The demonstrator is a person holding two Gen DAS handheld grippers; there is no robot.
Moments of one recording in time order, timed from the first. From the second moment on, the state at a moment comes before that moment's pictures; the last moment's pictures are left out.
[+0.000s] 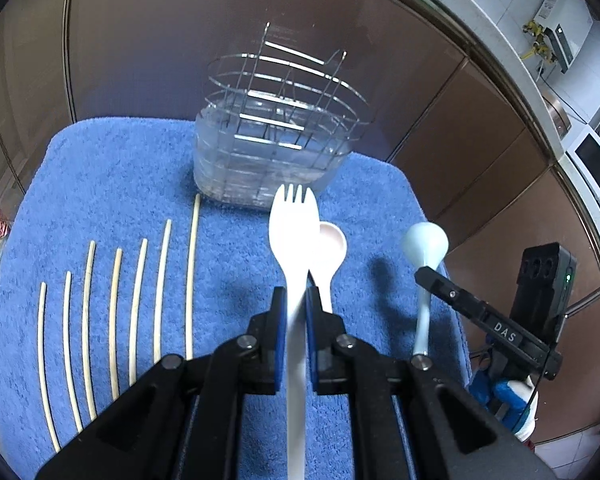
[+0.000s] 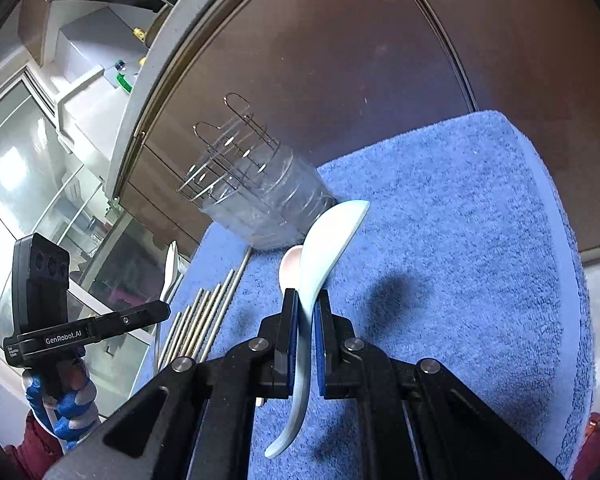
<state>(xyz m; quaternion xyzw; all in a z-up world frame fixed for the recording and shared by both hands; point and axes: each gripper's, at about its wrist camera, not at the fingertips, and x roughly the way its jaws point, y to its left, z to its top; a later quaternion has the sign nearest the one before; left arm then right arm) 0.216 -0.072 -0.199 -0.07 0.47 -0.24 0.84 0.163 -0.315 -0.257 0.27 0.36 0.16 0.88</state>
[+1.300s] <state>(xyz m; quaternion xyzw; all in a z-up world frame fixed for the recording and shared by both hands) 0.211 -0.055 -0.167 -0.11 0.39 -0.24 0.88 0.140 -0.291 -0.222 0.22 0.28 0.16 0.92</state>
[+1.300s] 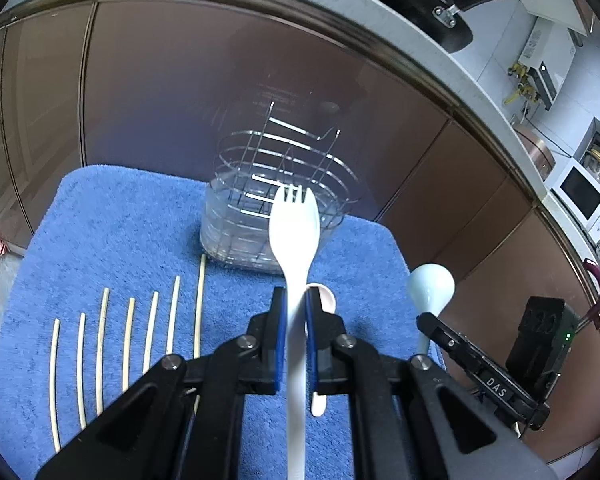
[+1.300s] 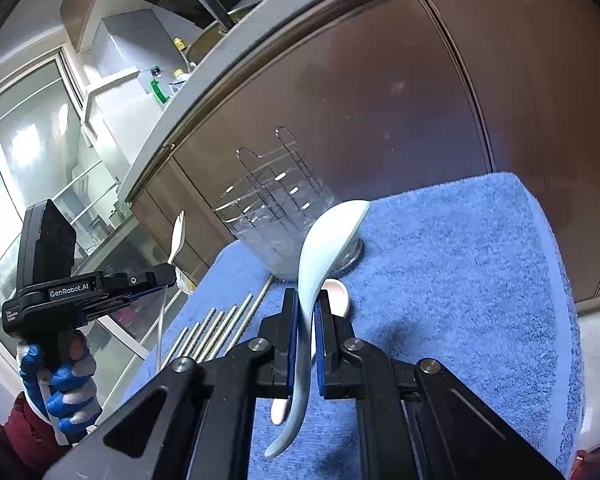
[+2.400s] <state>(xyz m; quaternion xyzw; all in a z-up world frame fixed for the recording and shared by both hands) 0.235 -0.046 -0.025 -0.12 0.13 -0.19 0.97 0.200 -0.214 -0.068 0.05 0.08 0.10 0.99</state>
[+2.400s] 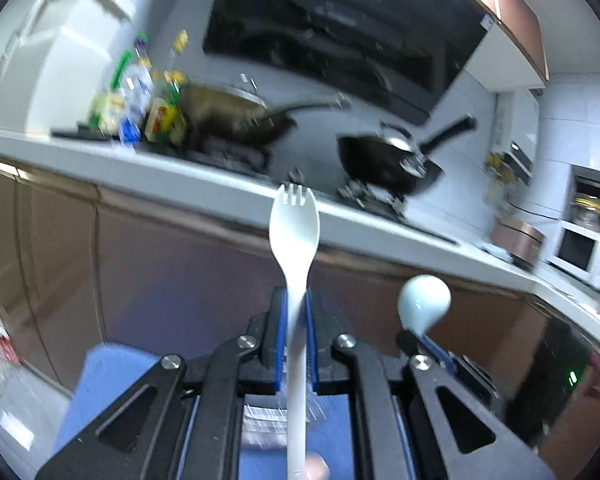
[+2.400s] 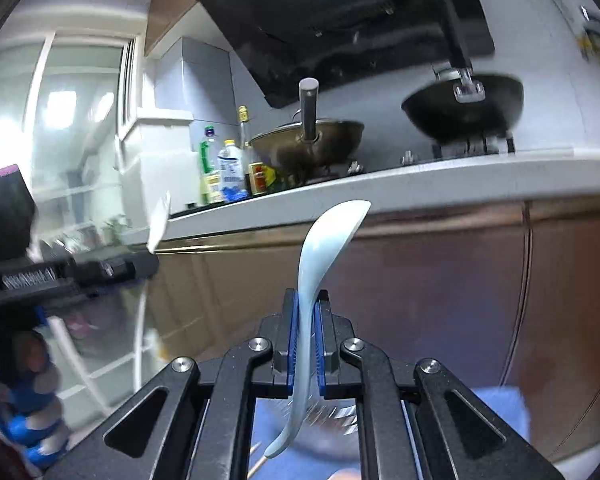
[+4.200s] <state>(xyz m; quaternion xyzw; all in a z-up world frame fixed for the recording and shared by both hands) 0.210 0.046 -0.095 -0.03 0.26 -0.13 0.96 0.167 -0.232 -0.139 0.04 0.20 0.04 0.98</state>
